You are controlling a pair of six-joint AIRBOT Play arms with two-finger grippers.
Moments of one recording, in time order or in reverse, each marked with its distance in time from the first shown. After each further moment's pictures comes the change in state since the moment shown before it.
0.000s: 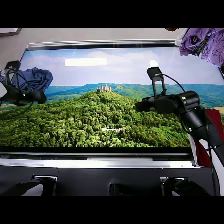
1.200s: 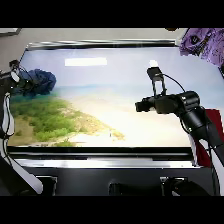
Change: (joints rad) left arm 0.255 -0.880 0.753 -0.089 0.199 0.052; right arm 0.000 0.000 0.000 0.000 0.000 0.000
